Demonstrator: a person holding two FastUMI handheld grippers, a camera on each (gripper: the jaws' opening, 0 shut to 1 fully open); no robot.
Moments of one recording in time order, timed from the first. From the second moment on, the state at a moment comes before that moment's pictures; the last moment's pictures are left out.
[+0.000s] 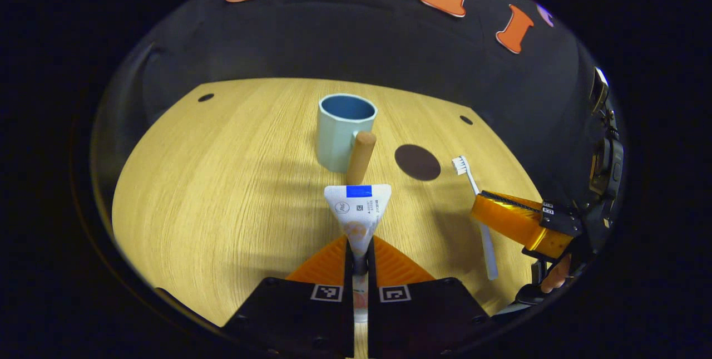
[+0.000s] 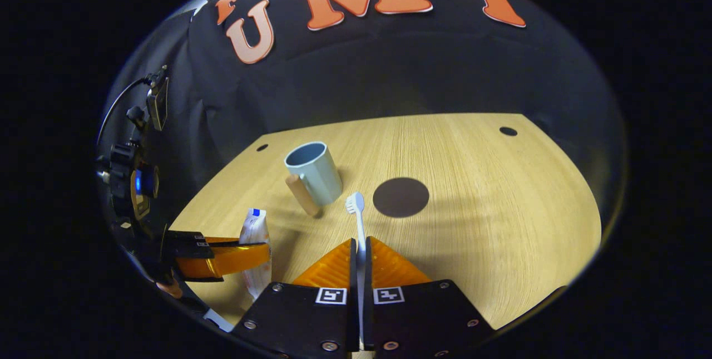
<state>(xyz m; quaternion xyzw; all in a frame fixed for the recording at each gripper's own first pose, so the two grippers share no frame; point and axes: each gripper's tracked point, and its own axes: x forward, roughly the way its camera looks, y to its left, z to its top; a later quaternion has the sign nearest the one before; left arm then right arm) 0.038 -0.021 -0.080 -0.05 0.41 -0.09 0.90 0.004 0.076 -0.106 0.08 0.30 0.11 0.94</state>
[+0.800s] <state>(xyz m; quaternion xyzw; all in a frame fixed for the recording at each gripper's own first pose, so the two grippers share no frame) 0.096 0.034 0.039 -0.09 0.16 -0.09 0.98 0.032 0.079 -0.015 0.07 0.15 0.12 0.98</state>
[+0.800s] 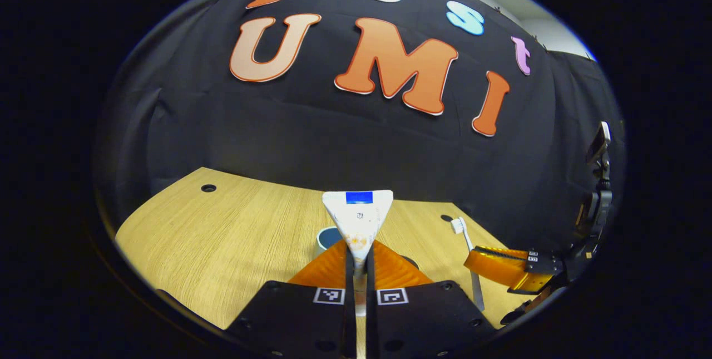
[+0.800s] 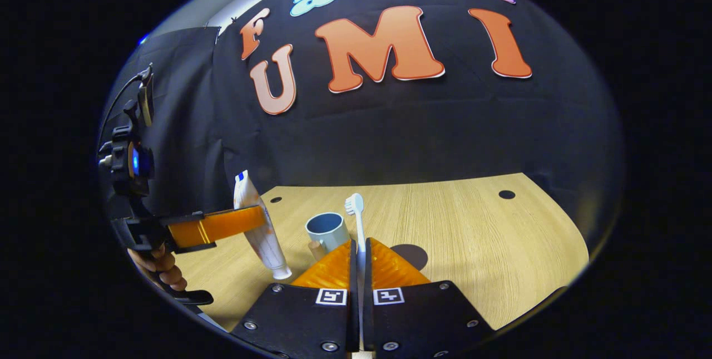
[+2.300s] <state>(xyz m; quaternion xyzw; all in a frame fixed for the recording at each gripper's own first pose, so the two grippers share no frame) 0.230 0.053 -0.045 -0.13 0.14 -0.05 0.98 0.078 0.080 0.033 0.09 0.02 0.12 0.99</state>
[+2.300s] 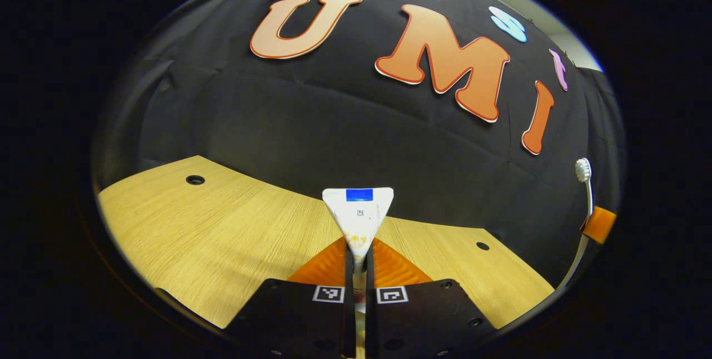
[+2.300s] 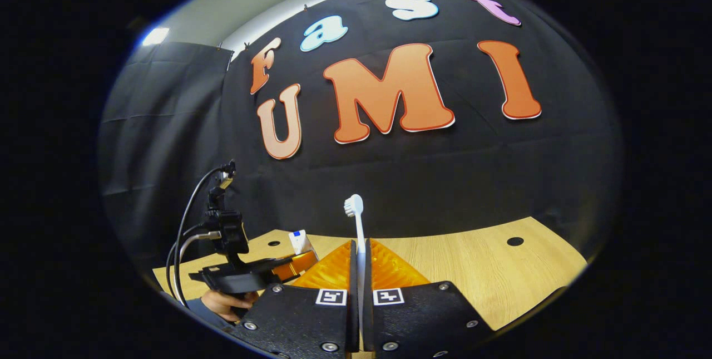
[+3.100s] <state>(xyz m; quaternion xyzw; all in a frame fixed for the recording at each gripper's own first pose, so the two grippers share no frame) 0.175 0.076 -0.030 -0.06 0.09 -0.08 0.99 0.097 0.122 0.047 0.12 -0.03 0.17 0.98</state>
